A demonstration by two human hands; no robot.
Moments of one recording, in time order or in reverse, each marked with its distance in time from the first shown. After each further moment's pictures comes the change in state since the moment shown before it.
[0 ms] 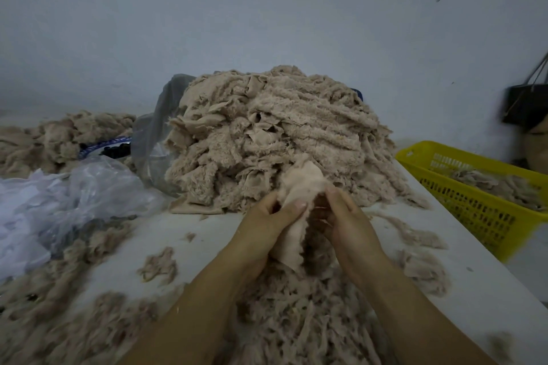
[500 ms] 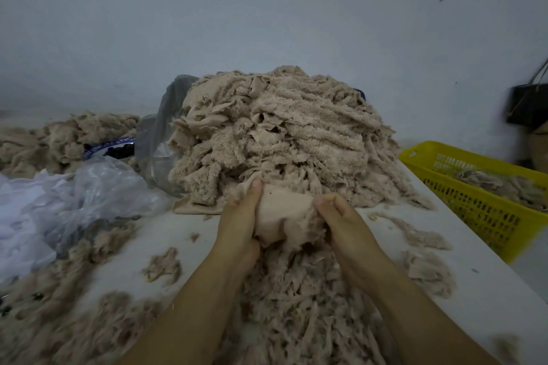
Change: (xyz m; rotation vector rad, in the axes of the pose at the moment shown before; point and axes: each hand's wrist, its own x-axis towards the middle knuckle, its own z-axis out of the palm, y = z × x) left_hand 0.010 0.008 -0.016 -0.356 0.361 -0.077; right_hand 0.001 0.007 -0.003 -0.260 -0.084 -0.017
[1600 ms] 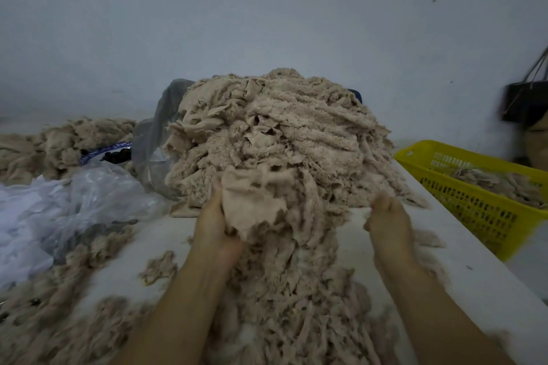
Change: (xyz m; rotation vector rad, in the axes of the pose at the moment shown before) left_hand -0.002 0.012 -0.015 -0.302 -0.146 0.010; right_hand 0.021 0.006 -0.046 -0.276 0.695 0.106
